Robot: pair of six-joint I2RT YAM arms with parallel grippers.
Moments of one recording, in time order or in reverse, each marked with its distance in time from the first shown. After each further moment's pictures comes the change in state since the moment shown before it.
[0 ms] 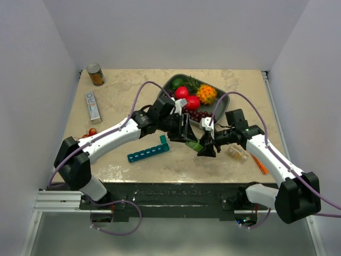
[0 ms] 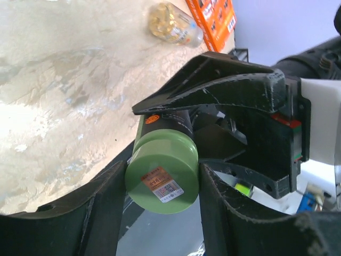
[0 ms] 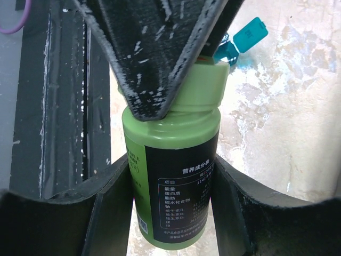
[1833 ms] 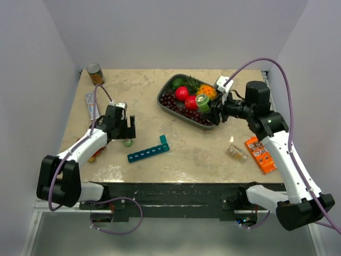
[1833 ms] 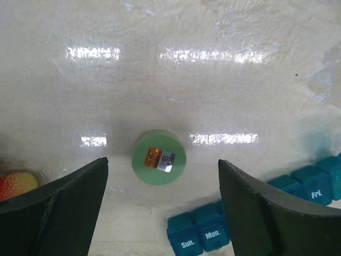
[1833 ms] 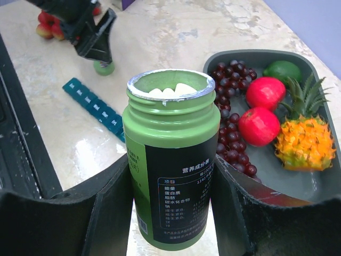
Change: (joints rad) left arm 0.566 -0.224 -0.475 0.000 -0.548 0.538; right arm -0.022 -0.071 0.450 0.049 0.304 0.446
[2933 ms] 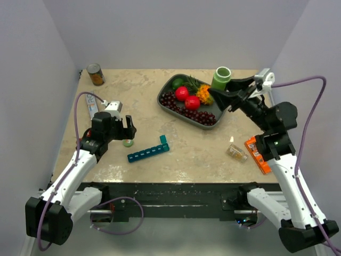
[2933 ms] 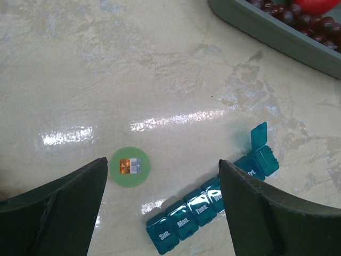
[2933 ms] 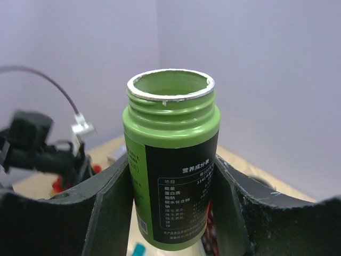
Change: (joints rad) left arm 0.005 -0.392 -0.129 0.111 0.117 0.040; right arm -0.038 -0.227 -0.174 0.823 0.190 0.609
